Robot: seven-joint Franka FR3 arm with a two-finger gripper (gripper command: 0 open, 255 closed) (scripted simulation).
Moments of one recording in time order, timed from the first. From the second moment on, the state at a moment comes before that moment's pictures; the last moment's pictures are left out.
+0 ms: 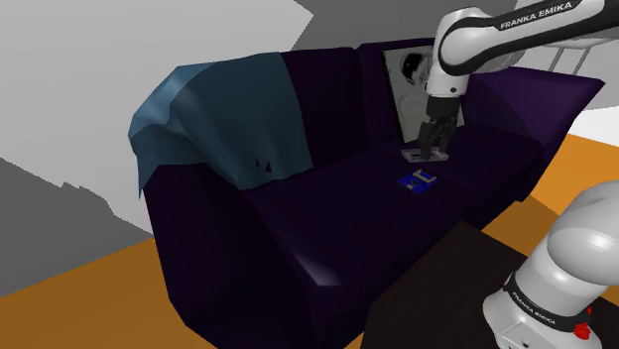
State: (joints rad) arm -0.07 -0.53 -0.13 -2.49 -0.01 1.80 -0.16
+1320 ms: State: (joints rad) arm -0.15 0.19 -0.27 -2.23 0.01 2.24 -0.41
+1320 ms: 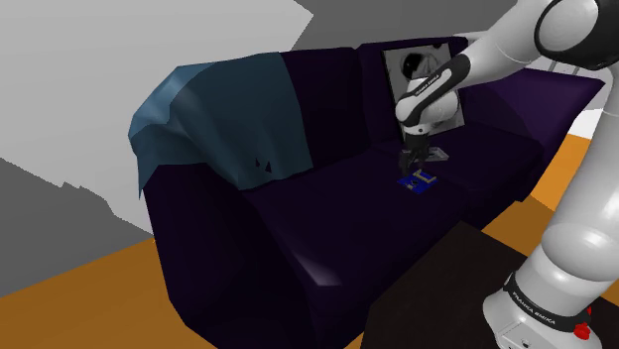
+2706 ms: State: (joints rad) arm -0.16 0.26 -0.26 -2.23 0.03 2.31 -0.42
